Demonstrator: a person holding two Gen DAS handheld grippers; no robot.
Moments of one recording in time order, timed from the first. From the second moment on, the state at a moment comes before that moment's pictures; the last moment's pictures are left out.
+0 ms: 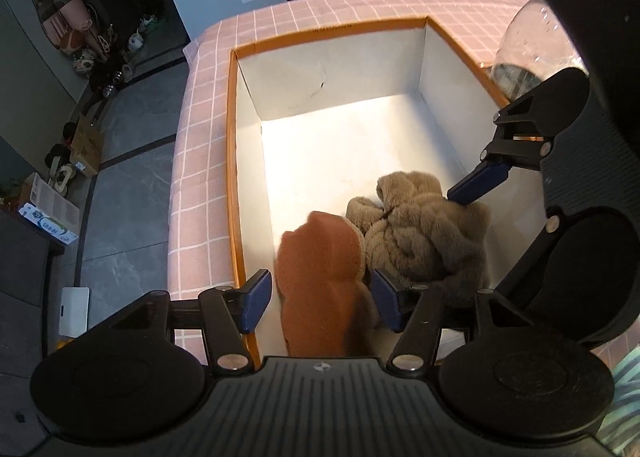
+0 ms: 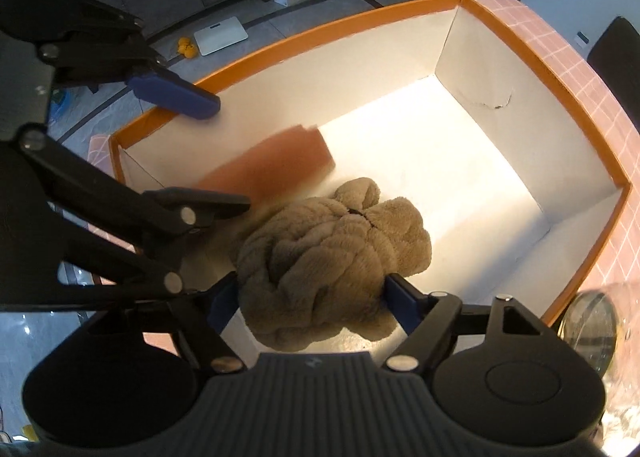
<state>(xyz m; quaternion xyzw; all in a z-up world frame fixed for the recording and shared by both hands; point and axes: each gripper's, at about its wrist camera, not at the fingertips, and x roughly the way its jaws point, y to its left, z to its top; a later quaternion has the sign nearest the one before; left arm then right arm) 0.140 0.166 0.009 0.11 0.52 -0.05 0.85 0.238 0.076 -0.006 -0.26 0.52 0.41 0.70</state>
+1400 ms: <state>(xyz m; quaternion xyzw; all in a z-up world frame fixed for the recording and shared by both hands) 0.162 -0.049 0.009 0.08 0.33 -0.25 0.91 0.210 -0.246 0.006 -0.10 0.39 0.19 0.89</state>
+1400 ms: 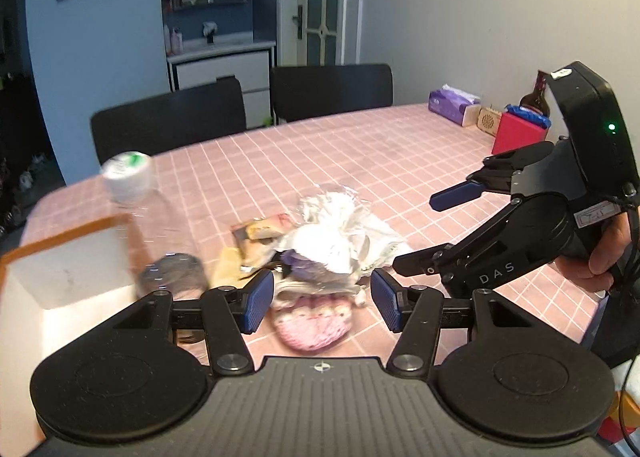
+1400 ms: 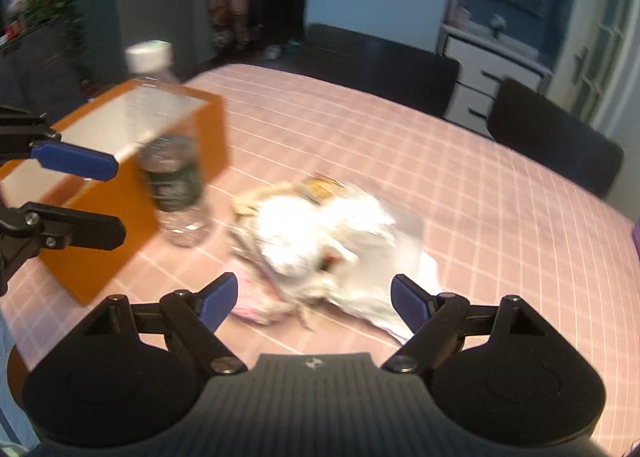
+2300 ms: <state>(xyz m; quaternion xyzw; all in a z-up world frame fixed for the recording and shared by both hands) 0.261 -0.159 -0.064 0.28 0.39 -0.23 0.84 0.273 -0.297 -0.062 -0.10 0.44 0.18 0.87</state>
